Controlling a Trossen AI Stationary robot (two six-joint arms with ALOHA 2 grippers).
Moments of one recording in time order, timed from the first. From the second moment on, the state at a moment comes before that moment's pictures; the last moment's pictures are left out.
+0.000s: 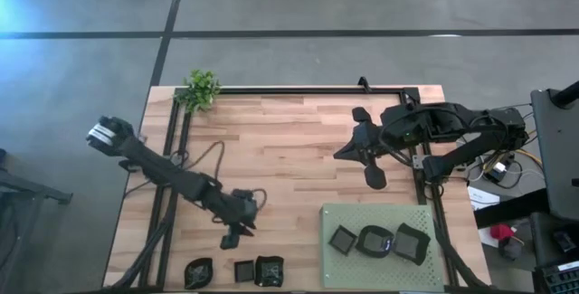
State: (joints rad) left arm -0.49 1.41 0.77 -0.15 0.11 -0.49; right arm 0.16 1.27 1.54 -0.82 0.03 0.10
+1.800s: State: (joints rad) left arm -0.54 1.79 0.90 0.16 0.27 -0.63; right arm 0.16 1.27 1.53 -0.84 0.03 0.07
